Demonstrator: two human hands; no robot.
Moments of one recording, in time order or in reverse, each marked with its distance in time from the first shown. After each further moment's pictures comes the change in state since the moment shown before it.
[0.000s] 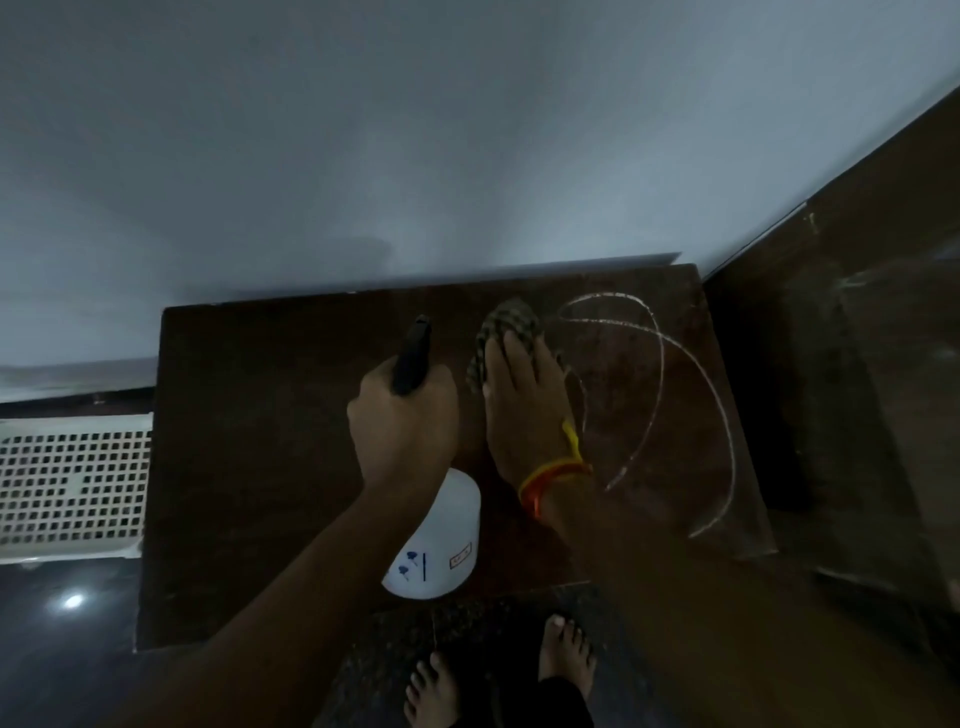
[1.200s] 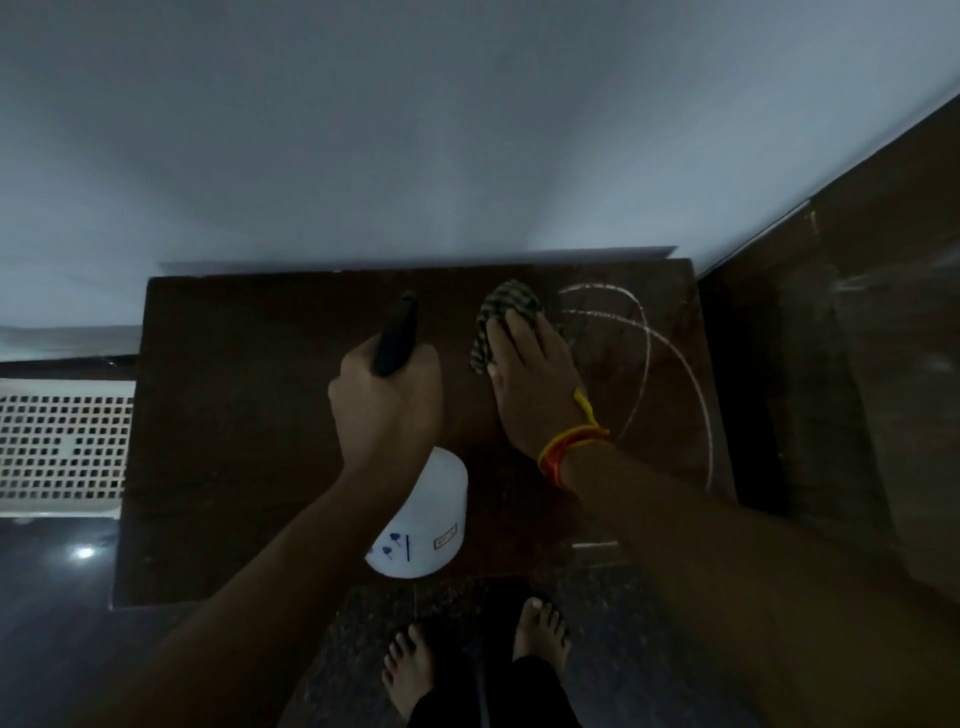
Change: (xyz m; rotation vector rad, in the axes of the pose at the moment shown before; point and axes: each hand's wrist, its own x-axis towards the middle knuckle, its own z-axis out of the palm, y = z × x) left_hand -0.008 0.011 0.010 -0.026 0.056 0.043; right_hand 0.018 0.041 -0.013 0.010 -0.087 -0.139
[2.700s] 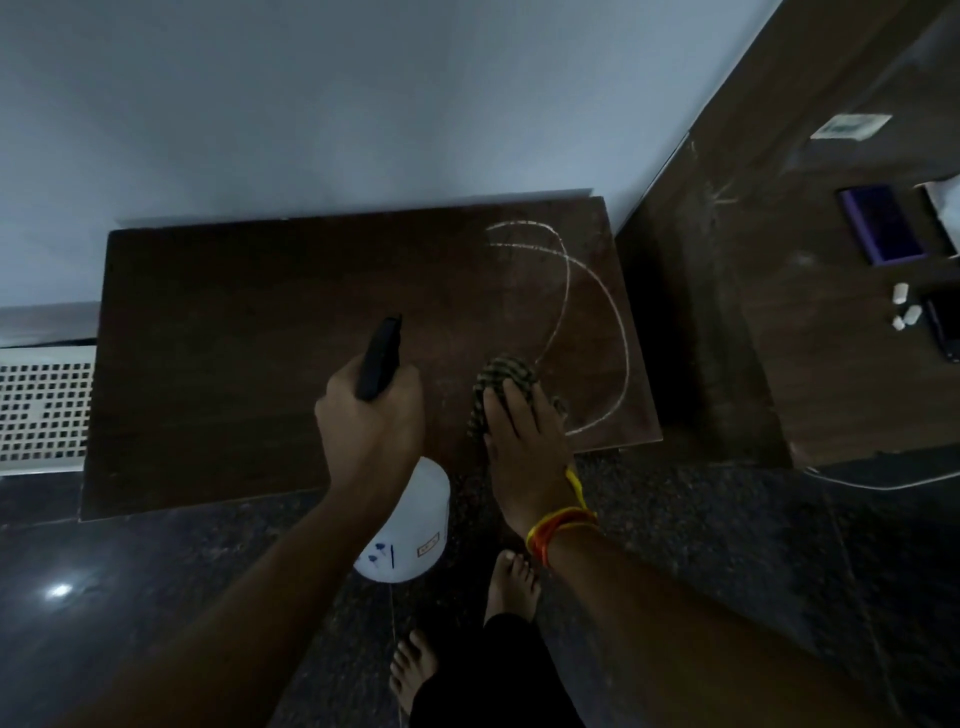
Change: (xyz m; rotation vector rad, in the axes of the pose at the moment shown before) left_hand -0.100 -0.074 0.013 0.002 -0.011 0.153; right_hand -0.186 0.004 0.006 -0.067 0.059 0.125
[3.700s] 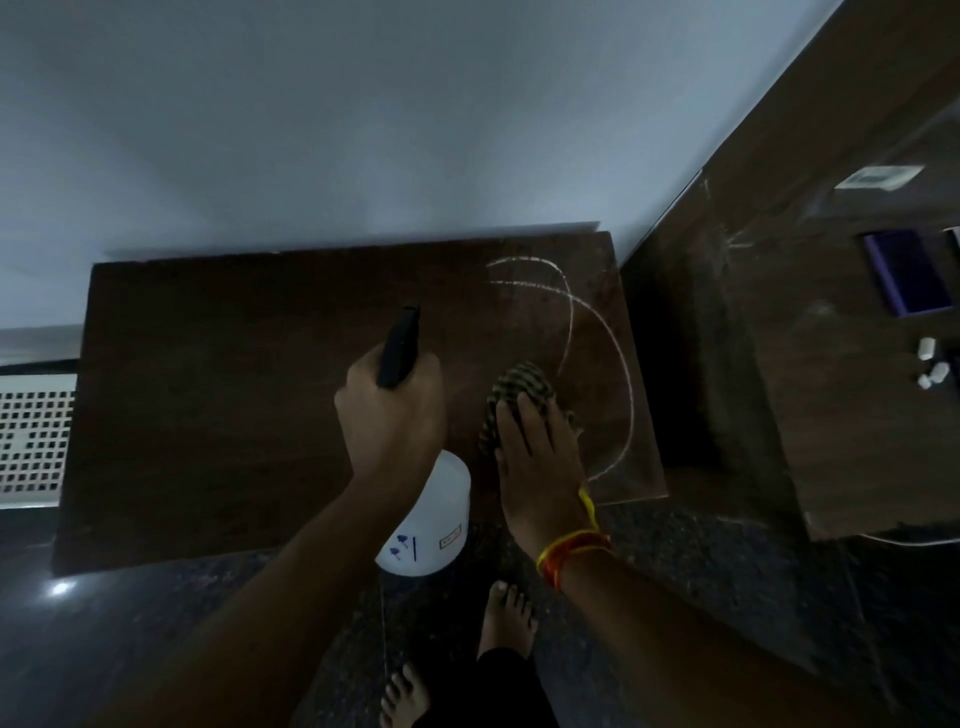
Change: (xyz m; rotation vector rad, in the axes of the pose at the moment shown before) left_hand 0.042 0.033 0.036 -0.016 0.018 -0.018; right_hand 0.035 0.022 0.000 -0.001 -0.026 0.010
